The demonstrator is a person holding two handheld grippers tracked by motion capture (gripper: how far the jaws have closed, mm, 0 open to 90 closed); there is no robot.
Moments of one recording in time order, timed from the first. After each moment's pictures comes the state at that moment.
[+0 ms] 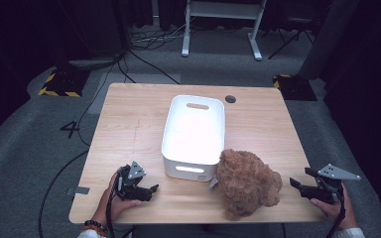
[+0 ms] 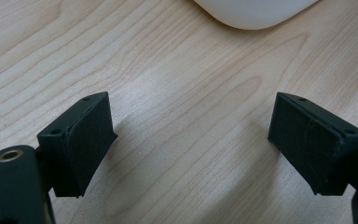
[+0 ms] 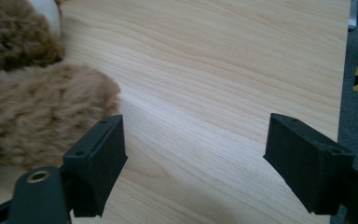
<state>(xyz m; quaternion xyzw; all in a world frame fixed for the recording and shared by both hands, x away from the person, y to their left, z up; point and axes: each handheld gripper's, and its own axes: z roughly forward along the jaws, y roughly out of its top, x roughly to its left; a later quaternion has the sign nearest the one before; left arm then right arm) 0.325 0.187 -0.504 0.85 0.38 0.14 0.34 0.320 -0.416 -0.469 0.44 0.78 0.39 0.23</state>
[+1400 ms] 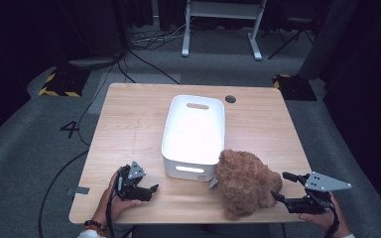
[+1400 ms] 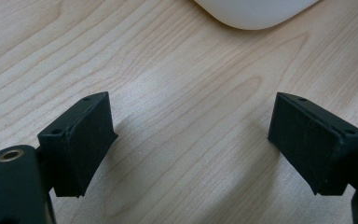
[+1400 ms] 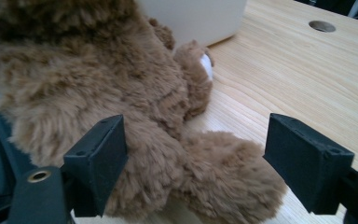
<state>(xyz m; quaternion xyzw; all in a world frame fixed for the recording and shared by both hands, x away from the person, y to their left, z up) 0.325 0.187 -0.504 0.85 0.38 0.14 0.34 0.283 -0.345 -0.429 0.30 0.82 0.46 0.18</state>
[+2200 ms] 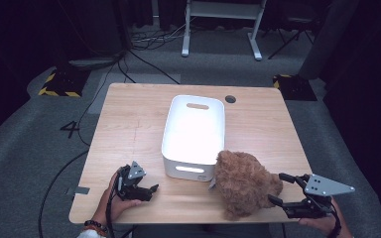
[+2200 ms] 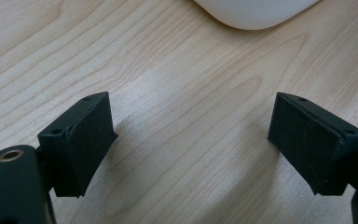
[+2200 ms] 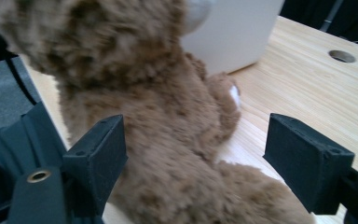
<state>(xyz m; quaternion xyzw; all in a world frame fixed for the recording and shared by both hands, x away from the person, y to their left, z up) 0.325 0.187 -0.504 0.85 0.38 0.14 0.34 0.268 -0.327 -0.406 0.26 0.82 0.48 0.17</state>
